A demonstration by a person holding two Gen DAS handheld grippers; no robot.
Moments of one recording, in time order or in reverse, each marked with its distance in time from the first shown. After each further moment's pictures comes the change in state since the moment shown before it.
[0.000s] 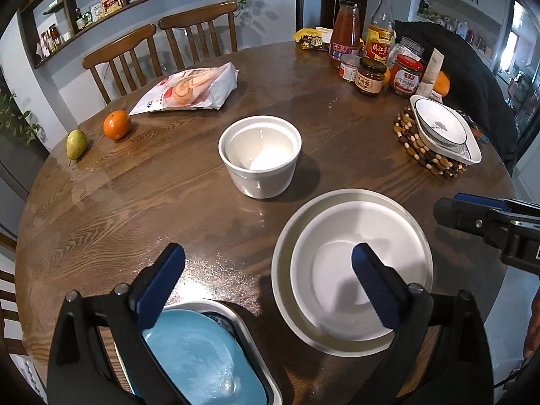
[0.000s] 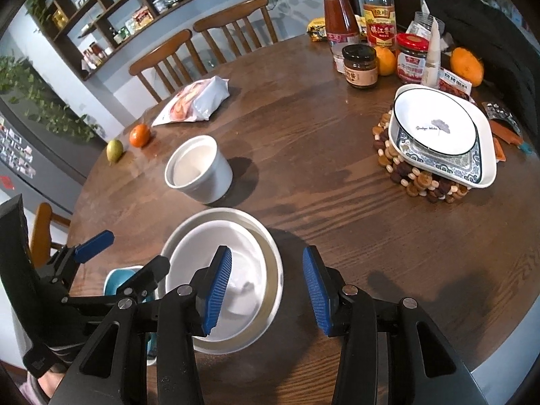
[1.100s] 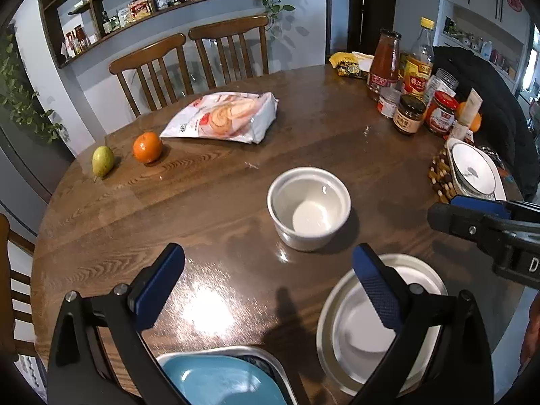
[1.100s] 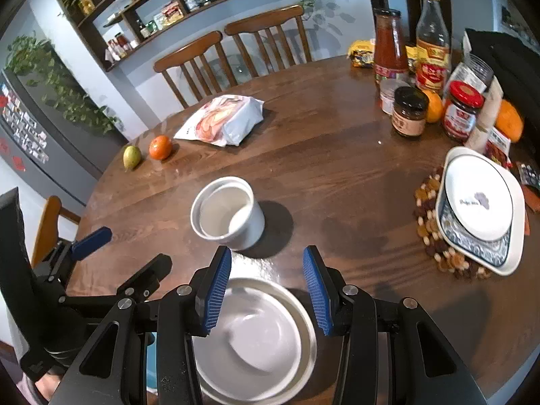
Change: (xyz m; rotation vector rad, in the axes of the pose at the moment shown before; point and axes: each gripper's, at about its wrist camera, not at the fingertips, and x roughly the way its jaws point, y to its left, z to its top) left arm -0.003 0.031 0.048 -0.062 -0.056 0.101; right arm 0.018 0.034 0.060 -0.117 -0.022 0.056
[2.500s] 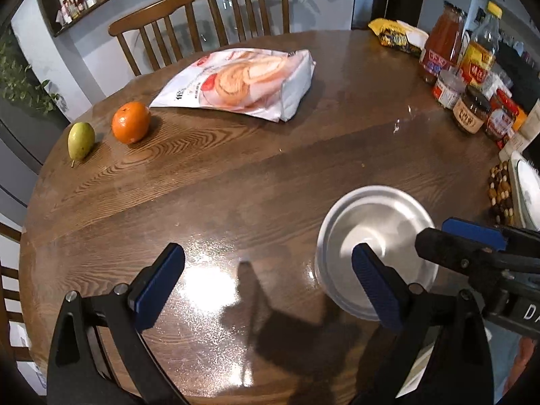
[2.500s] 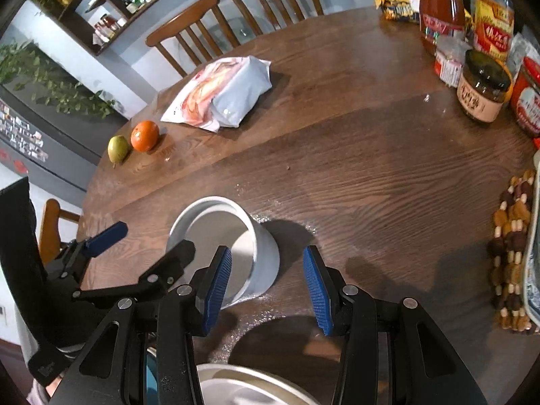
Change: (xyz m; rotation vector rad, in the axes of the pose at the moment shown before) left arm 0.104 0.019 0.032 -0.052 0.173 0.046; right arm 0.110 -0.007 0.042 0.052 0.174 0.091
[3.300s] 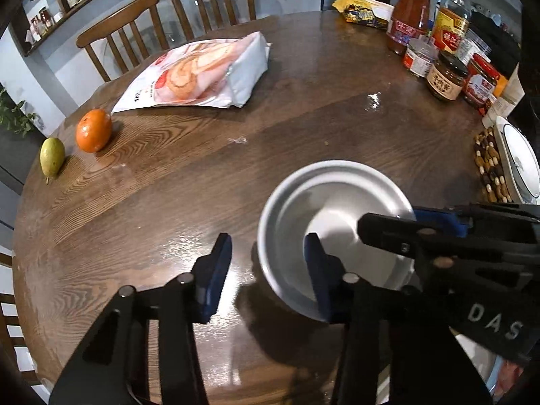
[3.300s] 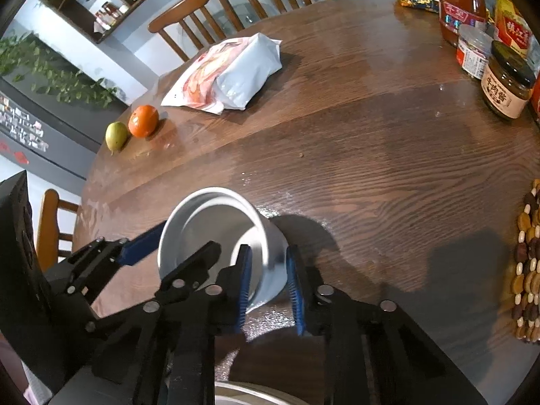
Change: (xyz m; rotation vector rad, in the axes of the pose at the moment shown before) left arm 0.012 -0.028 -0.005 0.099 0.031 -0.068; right arm 0.024 0.009 0.002 -0.024 0.046 0.009
